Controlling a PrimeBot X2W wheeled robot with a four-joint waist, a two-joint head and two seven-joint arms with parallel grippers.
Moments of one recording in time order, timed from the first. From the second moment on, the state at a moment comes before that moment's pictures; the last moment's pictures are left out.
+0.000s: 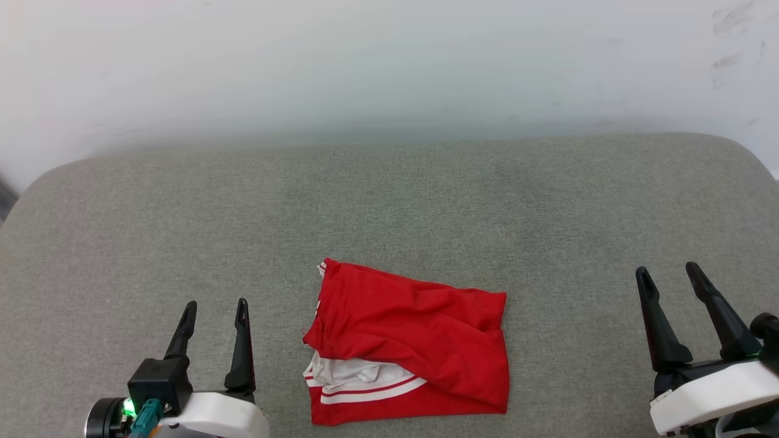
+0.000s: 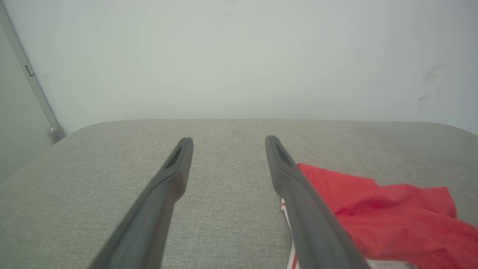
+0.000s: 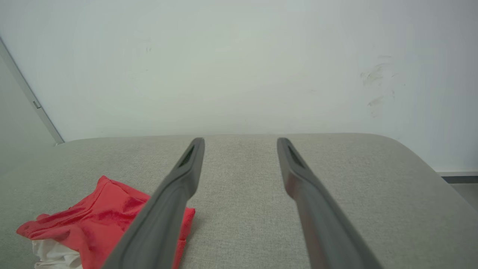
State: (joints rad) left arm 0.00 0.32 -0.30 0.06 -0.41 0.25 -0.26; right arm 0.07 -0.14 -0.04 -0.20 0.27 0.13 0.06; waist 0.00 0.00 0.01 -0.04
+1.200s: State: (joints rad) left arm -0.11 0.18 -0.20 -0.07 -0.30 0.20 -0.26; right arm -0.09 -0.24 -0.12 0.26 1.09 0.13 0.69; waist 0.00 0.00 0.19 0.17
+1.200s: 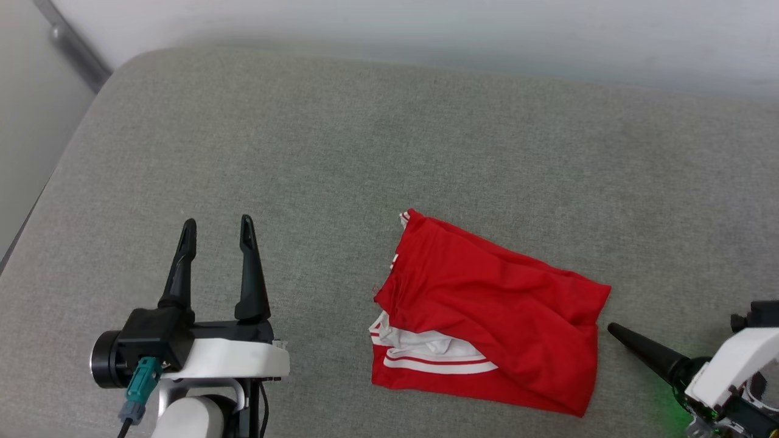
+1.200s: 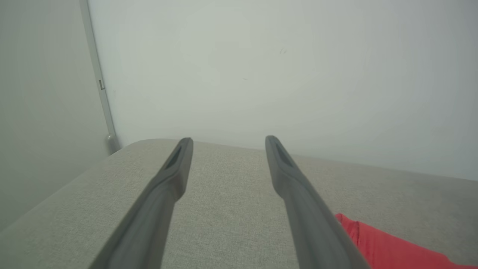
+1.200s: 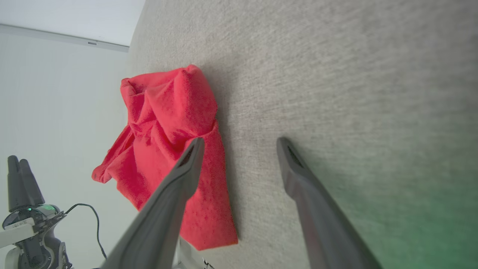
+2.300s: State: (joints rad) left arm -0.10 0.16 -0.16 -0.03 -0.21 0.10 -0.26; right arm -0.23 -0.47 0.21 0.21 0.77 0.13 0.65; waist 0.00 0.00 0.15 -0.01
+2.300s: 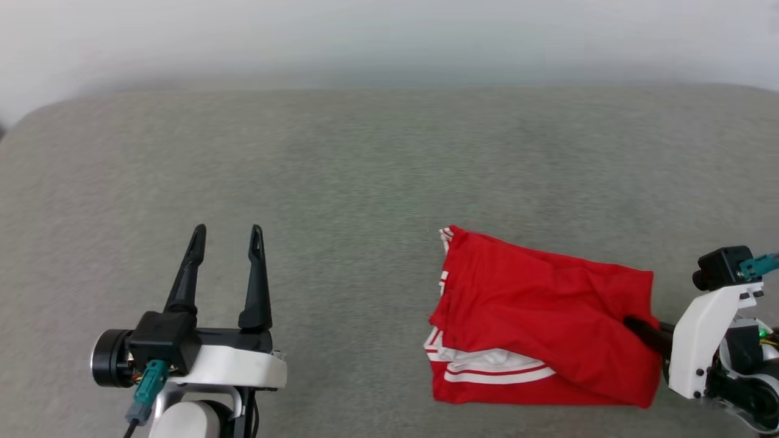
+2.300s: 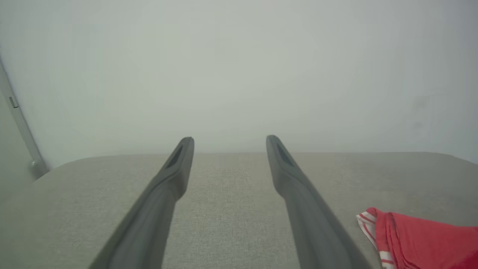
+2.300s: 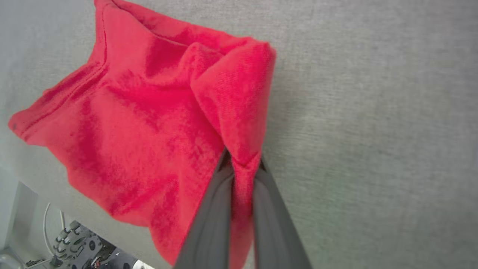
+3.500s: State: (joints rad) left arm -0.44 0.20 -0.33 -0.14 -0.09 0.02 -0.12; right arm -0.89 -0.51 0.11 0.96 0.53 0.13 0.08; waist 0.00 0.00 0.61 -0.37
